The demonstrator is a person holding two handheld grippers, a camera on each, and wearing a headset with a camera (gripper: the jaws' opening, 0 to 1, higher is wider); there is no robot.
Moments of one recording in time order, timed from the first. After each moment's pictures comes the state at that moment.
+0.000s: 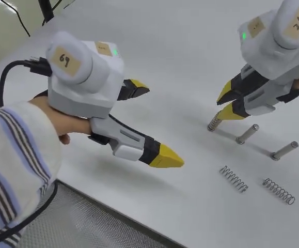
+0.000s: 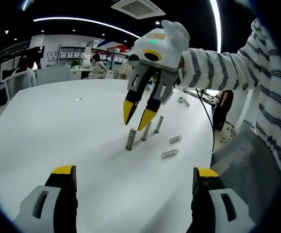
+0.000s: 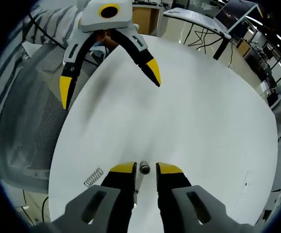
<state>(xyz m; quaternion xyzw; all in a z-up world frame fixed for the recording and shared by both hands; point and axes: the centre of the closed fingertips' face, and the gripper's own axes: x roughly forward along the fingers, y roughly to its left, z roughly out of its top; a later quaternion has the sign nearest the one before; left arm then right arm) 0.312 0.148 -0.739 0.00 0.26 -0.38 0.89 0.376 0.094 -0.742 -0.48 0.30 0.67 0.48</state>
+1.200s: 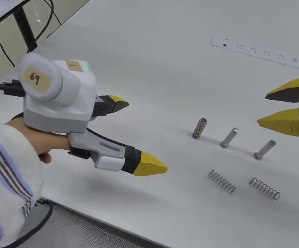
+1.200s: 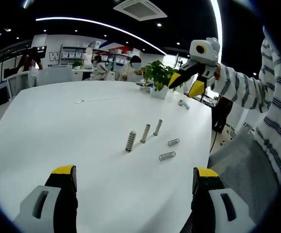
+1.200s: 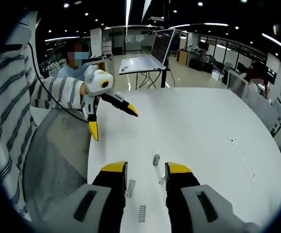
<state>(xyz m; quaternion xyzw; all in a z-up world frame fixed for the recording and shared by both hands) 0.306 0.155 -0.726 -0.01 0.26 -0.38 0.89 0.342 0.018 -0.639 -0.23 0.26 0.61 0.71</state>
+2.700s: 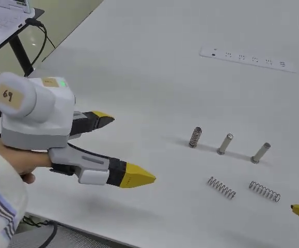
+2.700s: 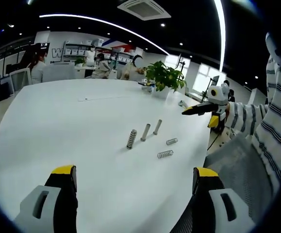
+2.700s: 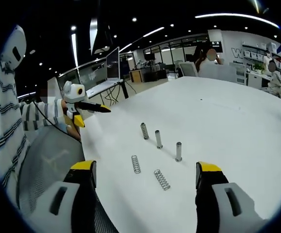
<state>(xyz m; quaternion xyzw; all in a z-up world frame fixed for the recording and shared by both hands) 0.294 0.169 -0.718 -0.02 0.27 -0.37 0.89 0.301 -0.076 -0.703 -0.02 0.27 0.47 0.84</state>
